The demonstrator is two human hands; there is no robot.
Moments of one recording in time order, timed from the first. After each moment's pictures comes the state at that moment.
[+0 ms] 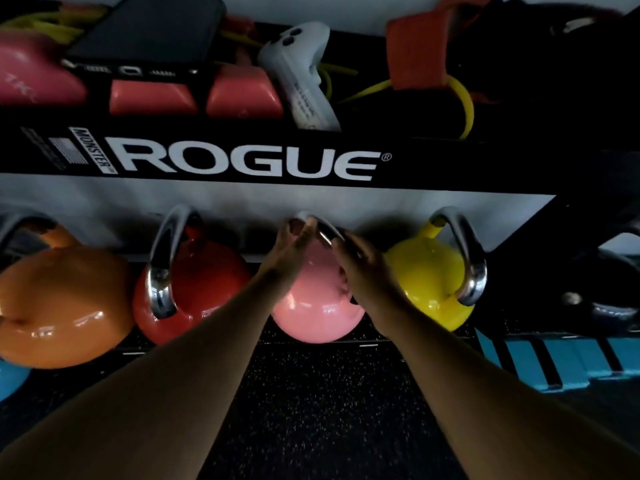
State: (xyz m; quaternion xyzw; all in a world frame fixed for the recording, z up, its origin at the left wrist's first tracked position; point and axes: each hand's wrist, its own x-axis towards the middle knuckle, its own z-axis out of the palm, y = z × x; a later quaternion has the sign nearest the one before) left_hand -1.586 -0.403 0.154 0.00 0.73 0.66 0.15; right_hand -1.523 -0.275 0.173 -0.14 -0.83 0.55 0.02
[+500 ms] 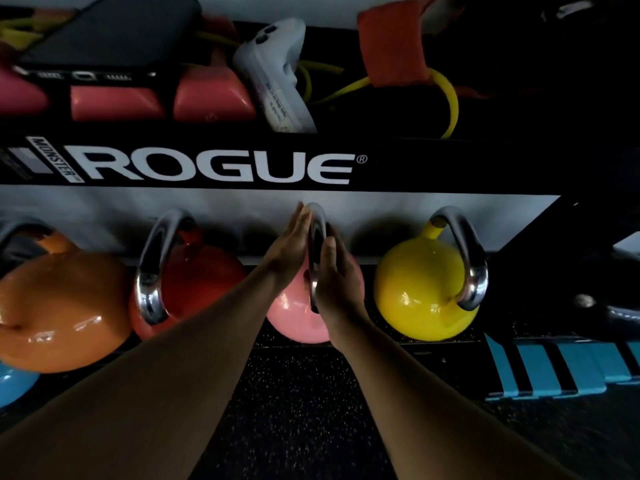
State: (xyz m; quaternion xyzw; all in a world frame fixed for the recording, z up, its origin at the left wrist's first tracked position) left_hand -1.610 -0.392 0.144 0.04 0.72 0.67 0.16; right_hand -1.518 -0.312 0.176 -0.18 -0.70 0.69 0.01
